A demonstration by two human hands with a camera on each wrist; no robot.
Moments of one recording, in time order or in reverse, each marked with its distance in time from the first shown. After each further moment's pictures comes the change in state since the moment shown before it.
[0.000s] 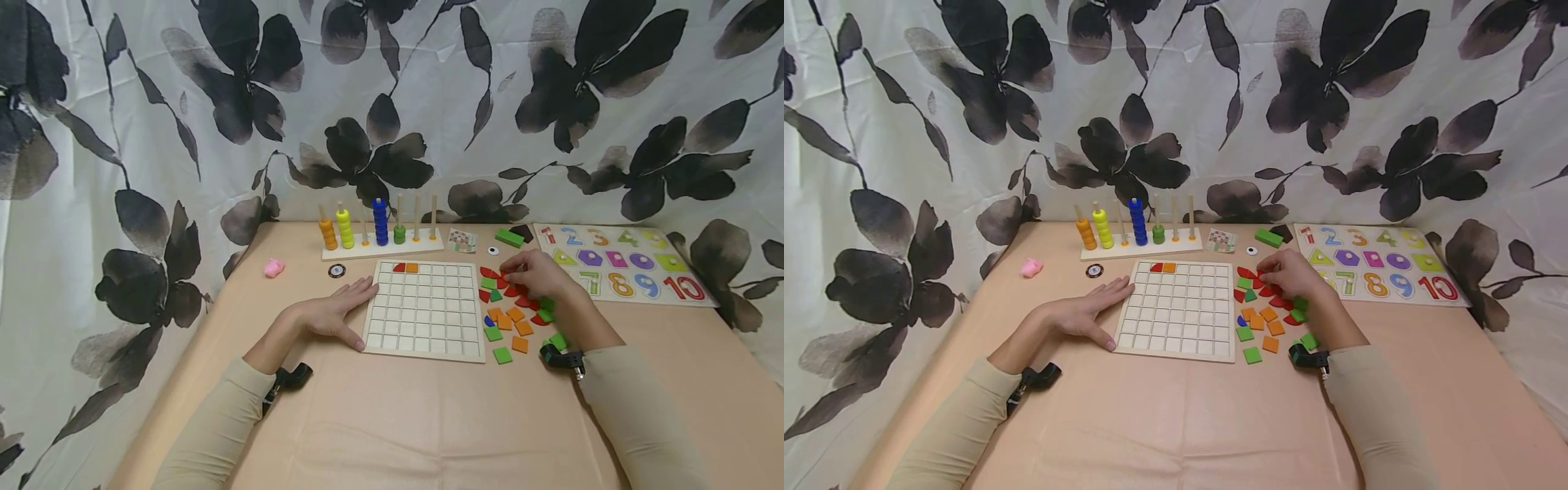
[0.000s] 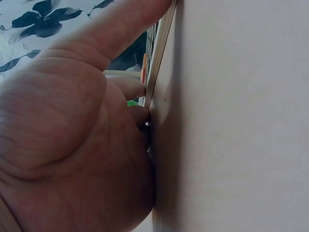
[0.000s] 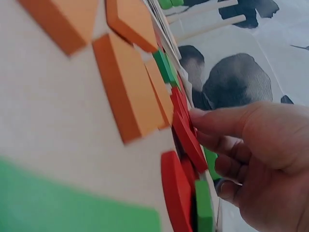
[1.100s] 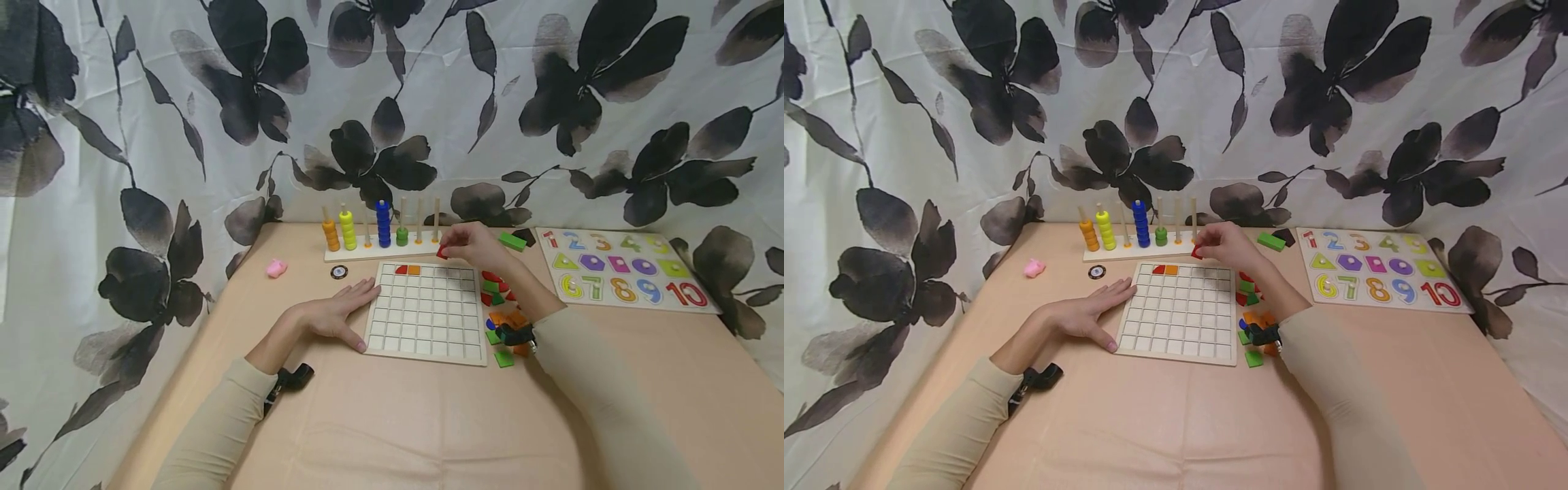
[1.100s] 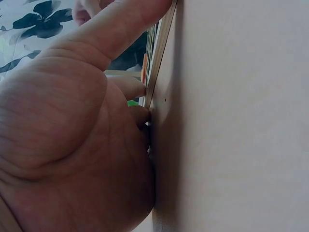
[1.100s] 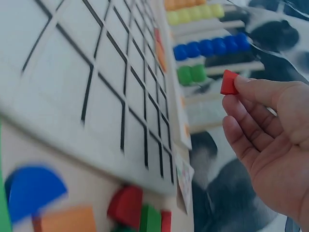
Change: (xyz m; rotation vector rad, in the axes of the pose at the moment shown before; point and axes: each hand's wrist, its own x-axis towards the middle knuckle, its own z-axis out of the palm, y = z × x) left_hand 0.000 -0.004 0.003 0.028 0.008 -0.001; right_hand 0.058 -0.103 0.038 0.204 0.025 -0.352
